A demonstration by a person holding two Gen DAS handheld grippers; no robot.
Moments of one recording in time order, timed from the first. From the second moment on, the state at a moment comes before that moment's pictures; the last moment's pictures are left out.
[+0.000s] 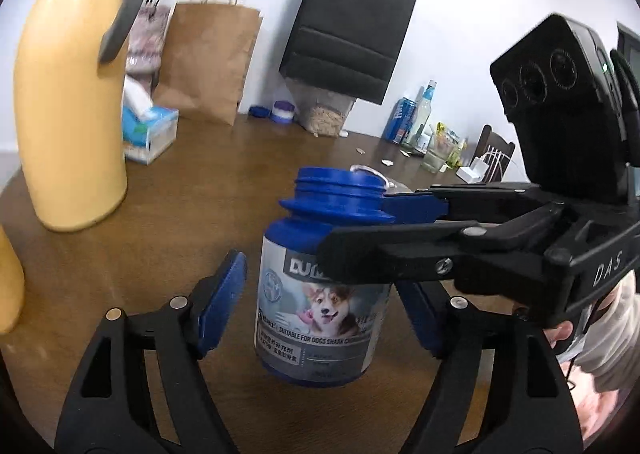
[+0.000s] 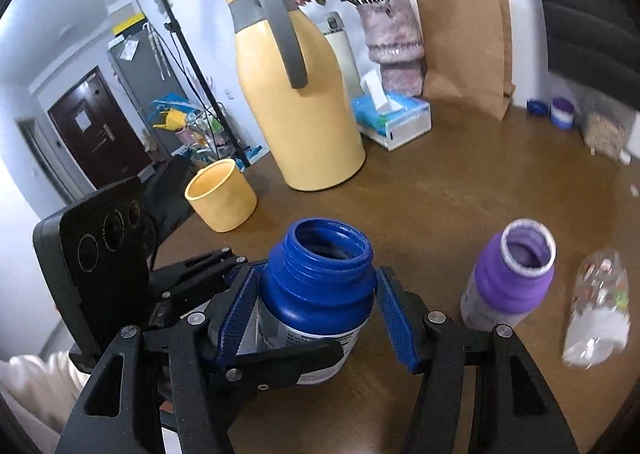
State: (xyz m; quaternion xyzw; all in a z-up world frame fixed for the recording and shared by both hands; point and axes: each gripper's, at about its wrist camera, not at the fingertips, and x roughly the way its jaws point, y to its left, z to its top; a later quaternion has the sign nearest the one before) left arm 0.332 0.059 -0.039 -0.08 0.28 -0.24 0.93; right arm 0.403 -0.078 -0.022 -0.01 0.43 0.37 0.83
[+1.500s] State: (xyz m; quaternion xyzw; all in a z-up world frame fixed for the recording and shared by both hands) left arm 0.392 0.047 -0.057 -0.08 0.26 -0.15 0.95; right arm 0.467 -0.062 -0.062 -0.06 0.39 0.40 0.83
